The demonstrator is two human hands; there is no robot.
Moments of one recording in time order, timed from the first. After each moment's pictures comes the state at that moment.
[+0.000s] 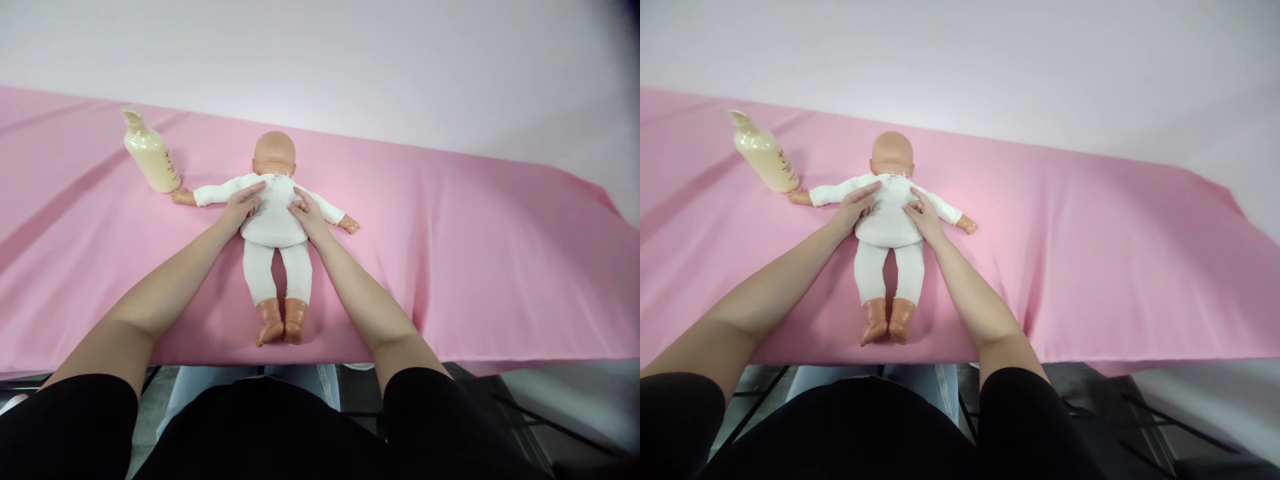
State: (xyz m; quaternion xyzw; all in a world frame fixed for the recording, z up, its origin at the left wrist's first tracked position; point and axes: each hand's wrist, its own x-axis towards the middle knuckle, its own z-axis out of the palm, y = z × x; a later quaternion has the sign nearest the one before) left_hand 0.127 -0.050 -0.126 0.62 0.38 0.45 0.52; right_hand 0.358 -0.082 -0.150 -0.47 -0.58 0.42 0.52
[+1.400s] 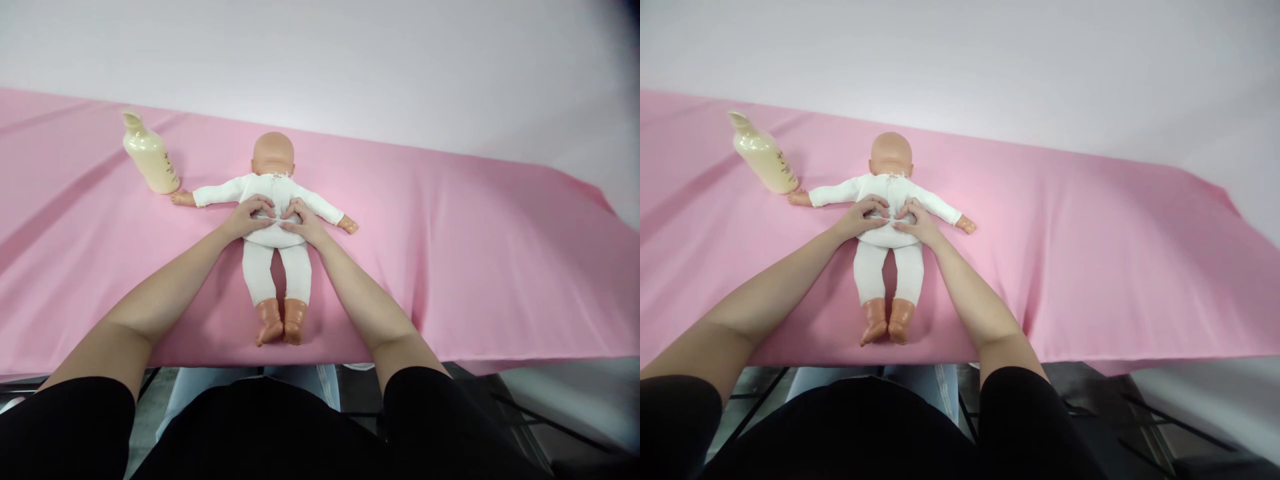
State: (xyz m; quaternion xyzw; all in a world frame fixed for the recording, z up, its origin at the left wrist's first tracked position) left_hand 0.129 -0.063 -0.119 0.79 0.28 0.38 0.40; right_hand 0.355 -0.110 -0.120 -0.41 -0.71 0.35 0.45
